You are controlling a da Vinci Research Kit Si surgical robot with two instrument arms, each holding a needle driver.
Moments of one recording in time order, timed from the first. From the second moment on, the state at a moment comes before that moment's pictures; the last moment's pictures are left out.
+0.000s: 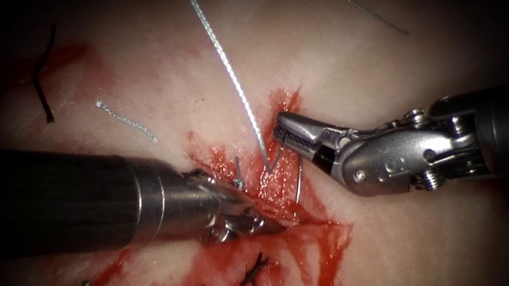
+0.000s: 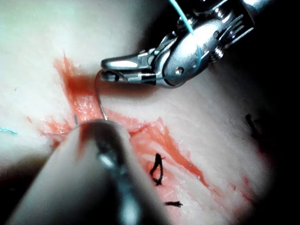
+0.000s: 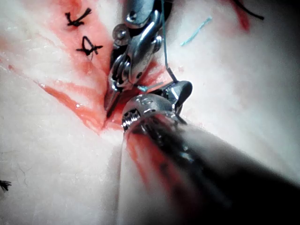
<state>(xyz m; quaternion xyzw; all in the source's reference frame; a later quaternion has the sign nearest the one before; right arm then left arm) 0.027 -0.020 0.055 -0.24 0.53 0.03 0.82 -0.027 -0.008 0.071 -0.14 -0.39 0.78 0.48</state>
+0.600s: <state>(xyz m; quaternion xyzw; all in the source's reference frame) 0.024 -0.018 0.056 -0.15 0.51 0.27 0.80 -0.027 -0.007 0.071 -0.14 -0.39 0.78 0.47</state>
